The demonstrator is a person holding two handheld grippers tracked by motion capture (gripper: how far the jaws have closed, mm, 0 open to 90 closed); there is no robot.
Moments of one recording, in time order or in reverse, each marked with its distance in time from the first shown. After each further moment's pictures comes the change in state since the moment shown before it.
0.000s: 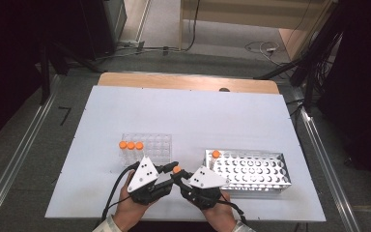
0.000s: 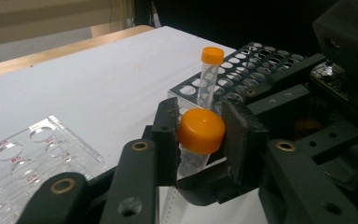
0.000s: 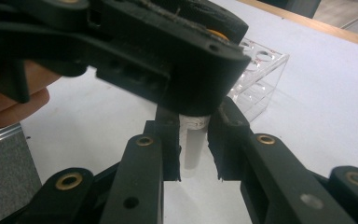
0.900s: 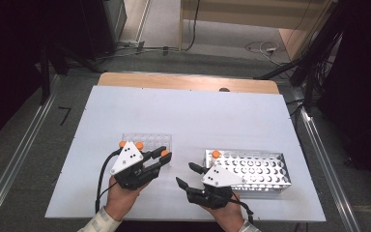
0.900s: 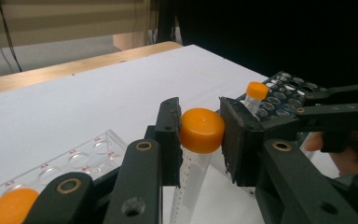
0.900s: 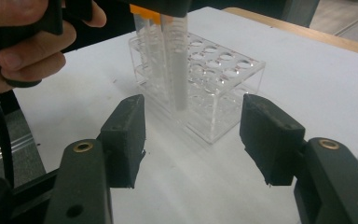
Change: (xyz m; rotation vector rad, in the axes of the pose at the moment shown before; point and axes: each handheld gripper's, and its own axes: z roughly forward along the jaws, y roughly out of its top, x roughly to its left) left arm 0.035 0.020 -0.015 -0.047 0.073 -0.078; right arm -0.016 0.000 -0.023 -0.045 0.013 0.048
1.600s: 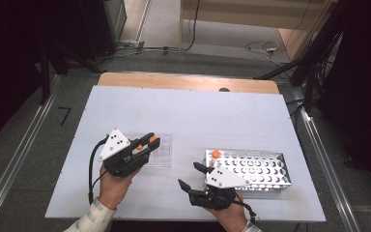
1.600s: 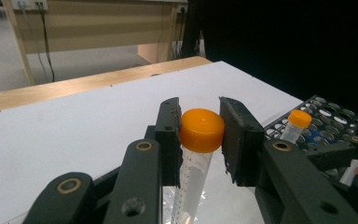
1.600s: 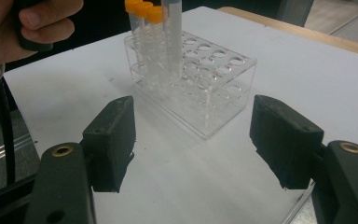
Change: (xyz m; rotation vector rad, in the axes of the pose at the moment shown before) left arm 0.026 0.014 -0.008 -0.051 0.090 -0.040; right arm -0.002 -0.002 -0.006 -0.003 -0.015 0.001
